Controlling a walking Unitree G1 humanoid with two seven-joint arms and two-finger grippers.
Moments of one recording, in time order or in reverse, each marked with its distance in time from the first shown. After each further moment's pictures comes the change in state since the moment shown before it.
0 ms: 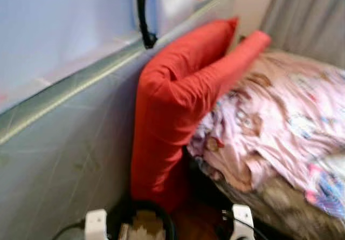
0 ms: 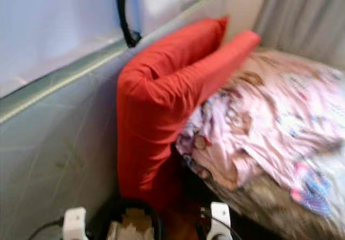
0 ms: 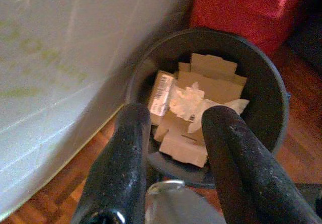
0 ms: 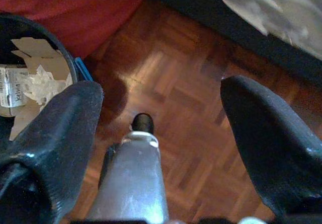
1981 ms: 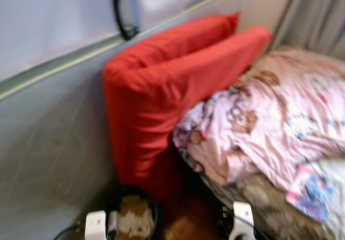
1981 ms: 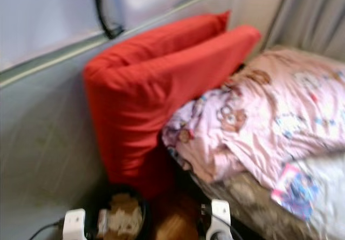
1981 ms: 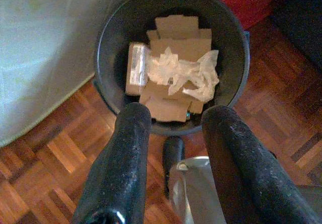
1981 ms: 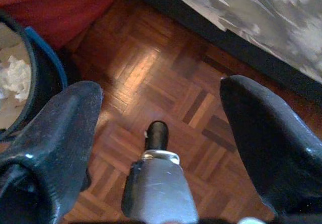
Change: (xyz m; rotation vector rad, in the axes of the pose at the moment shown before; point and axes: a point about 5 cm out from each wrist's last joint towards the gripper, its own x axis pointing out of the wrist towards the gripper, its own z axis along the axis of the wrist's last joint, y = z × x) left arm -0.002 0.003 -0.005 0.008 0.017 -0.002; right arm 0.000 0.003 0.001 0.032 -0.015 -0.017
